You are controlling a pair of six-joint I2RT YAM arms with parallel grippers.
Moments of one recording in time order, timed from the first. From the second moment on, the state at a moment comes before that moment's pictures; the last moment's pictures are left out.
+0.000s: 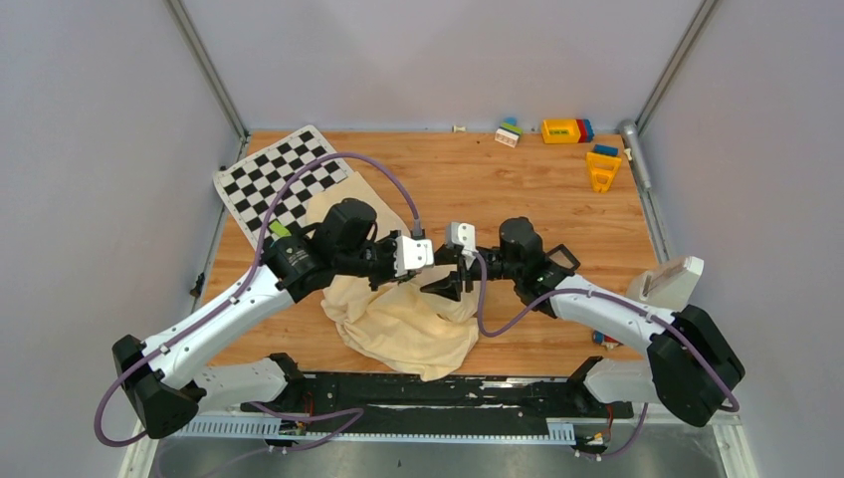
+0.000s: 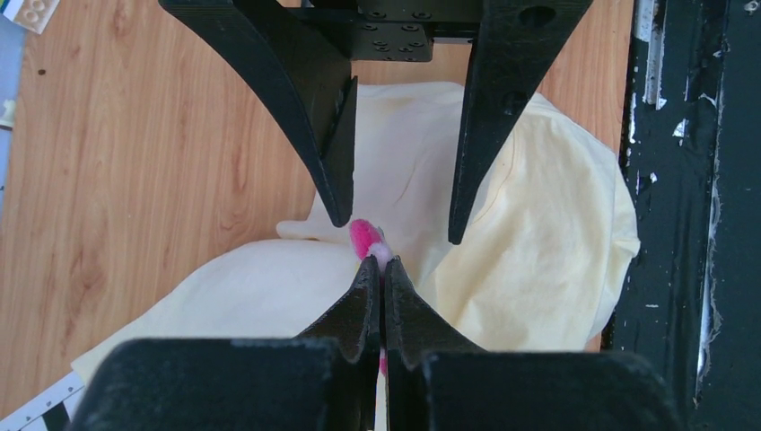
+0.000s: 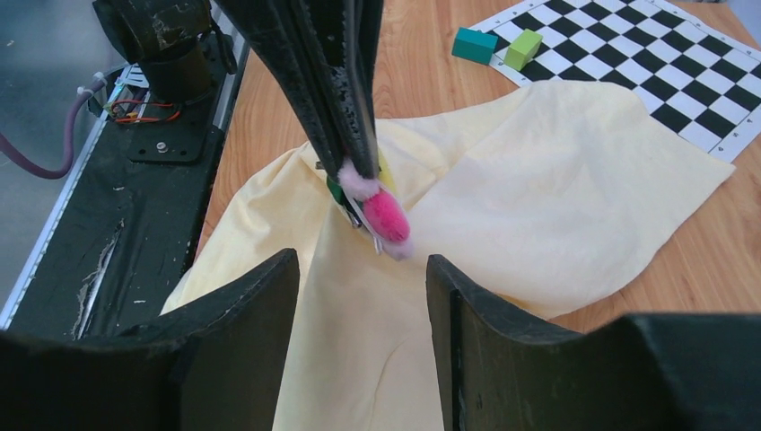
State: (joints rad) left arm -0.82 1.10 1.10 -0.66 0.39 0.59; right arm 0.71 1.26 0.66 0.42 -0.81 -0.22
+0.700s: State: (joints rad) left arm -0.82 1.12 1.07 -0.61 0.40 0.58; right arm 0.80 1.31 0.66 0.46 -0.68 -0.29
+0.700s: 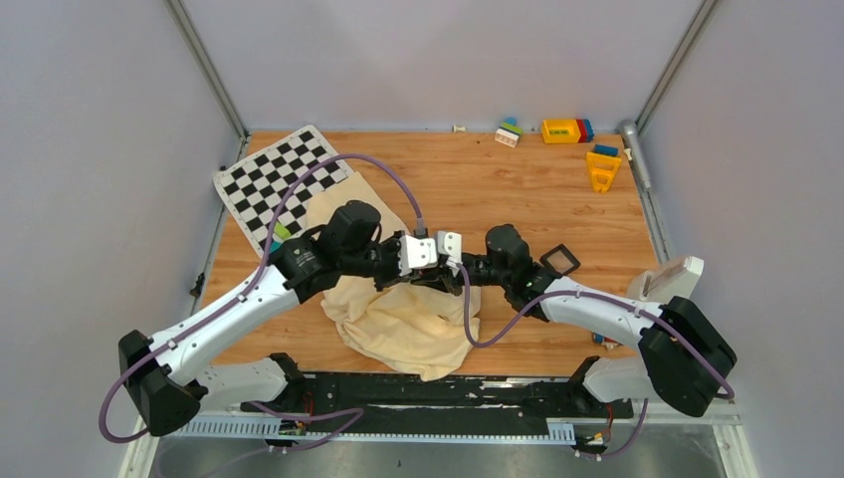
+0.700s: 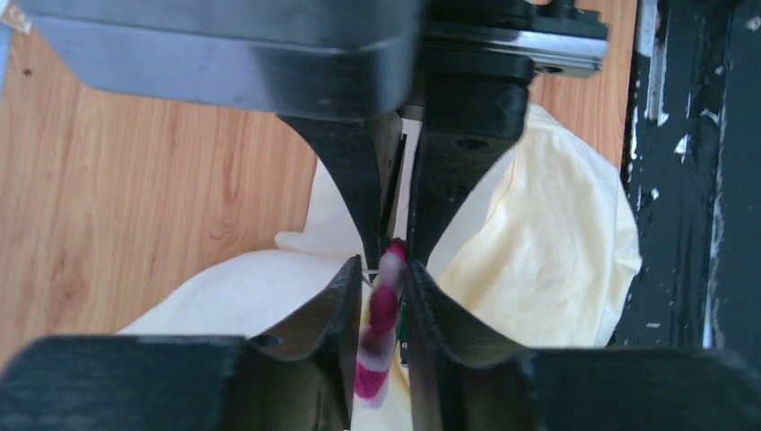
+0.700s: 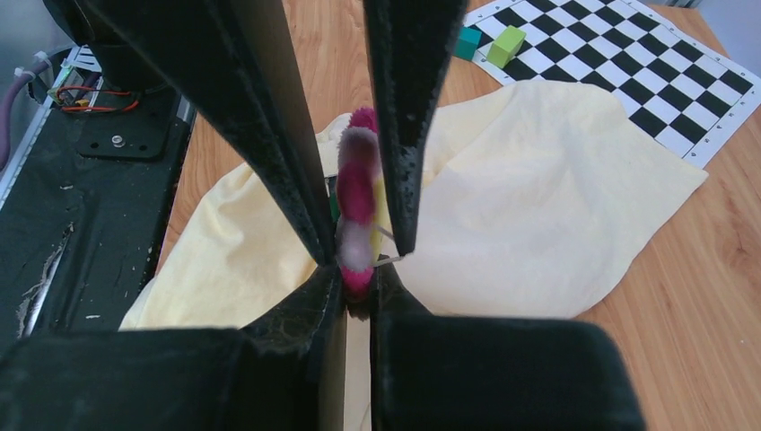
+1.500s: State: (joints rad) left arm -0.65 0.73 0.60 0.11 0.43 -0.27; right arm 0.68 1.28 0.56 0.62 -0.66 0.29
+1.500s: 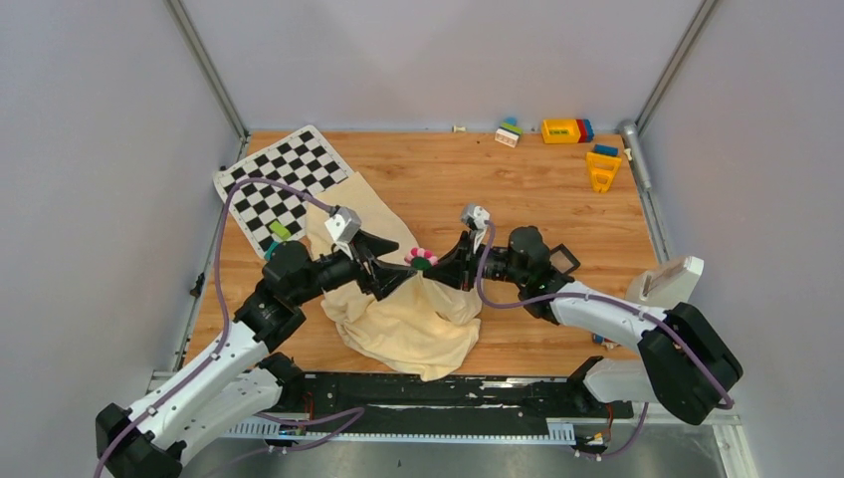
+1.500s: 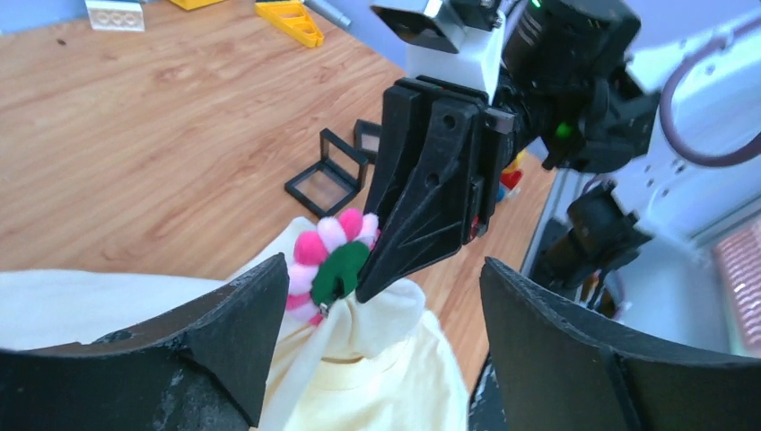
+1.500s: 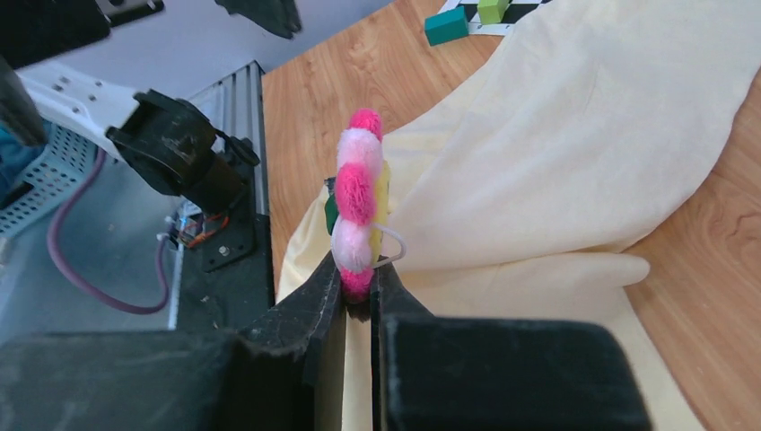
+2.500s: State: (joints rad) left arm -0.50 1.30 0.28 1.30 0.69 -0.85; right arm 0.68 1.14 0.43 0.79 -0.40 0.91
